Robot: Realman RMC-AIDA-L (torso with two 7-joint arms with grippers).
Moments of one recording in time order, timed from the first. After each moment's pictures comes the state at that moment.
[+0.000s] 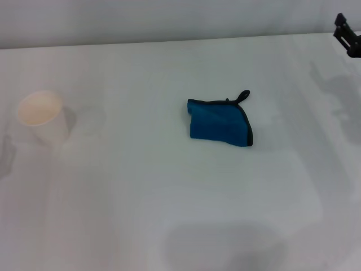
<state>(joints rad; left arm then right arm) -0.29 -2.09 2.83 0.19 -1.46 1.25 -0.59 0.44 2.02 -1.13 -0.17 -0.33 -1.06 0.30</state>
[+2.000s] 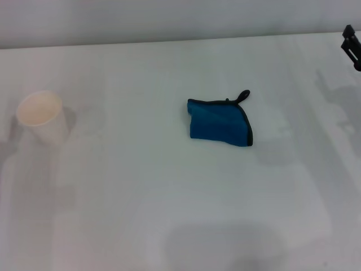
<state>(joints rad) -0.39 -2.08 2.83 0.16 -1.52 1.18 -0.47 0.41 2.03 -1.13 -0.07 -0.28 -1.20 0.30</state>
